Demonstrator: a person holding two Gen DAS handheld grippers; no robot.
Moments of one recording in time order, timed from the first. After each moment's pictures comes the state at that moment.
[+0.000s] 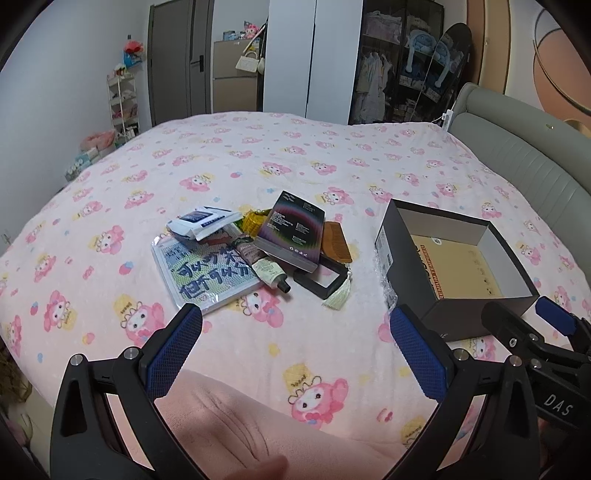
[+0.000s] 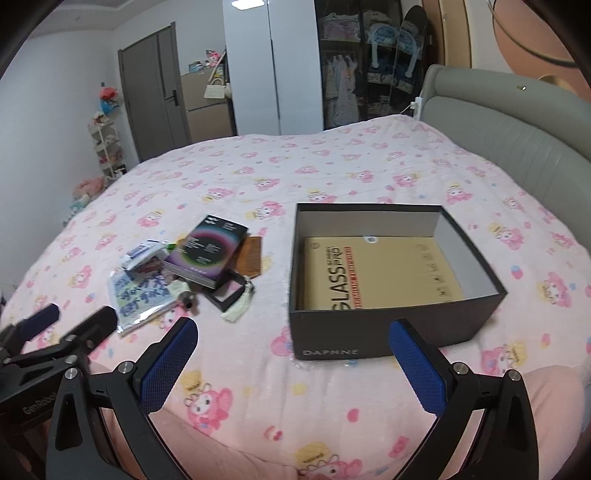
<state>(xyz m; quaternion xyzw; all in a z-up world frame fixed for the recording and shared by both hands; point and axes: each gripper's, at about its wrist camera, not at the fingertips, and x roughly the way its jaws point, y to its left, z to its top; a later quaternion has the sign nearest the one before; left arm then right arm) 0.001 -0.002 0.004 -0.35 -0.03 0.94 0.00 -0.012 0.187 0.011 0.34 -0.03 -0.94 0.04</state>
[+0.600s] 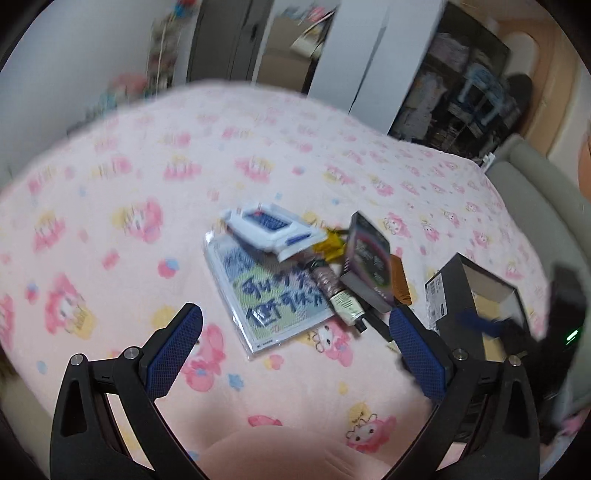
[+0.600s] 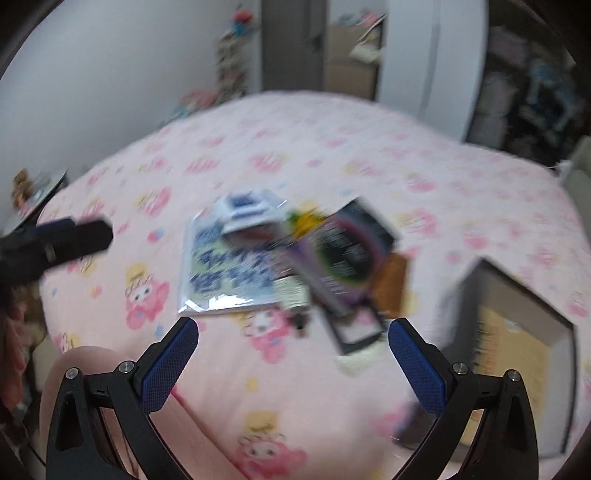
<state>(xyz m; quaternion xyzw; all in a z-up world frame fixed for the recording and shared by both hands) -0.073 -0.168 -0.017 -0.41 -0.19 0.89 -0.02 -0.134 0.027 -0.042 0.43 0.12 -0.85 0.27</state>
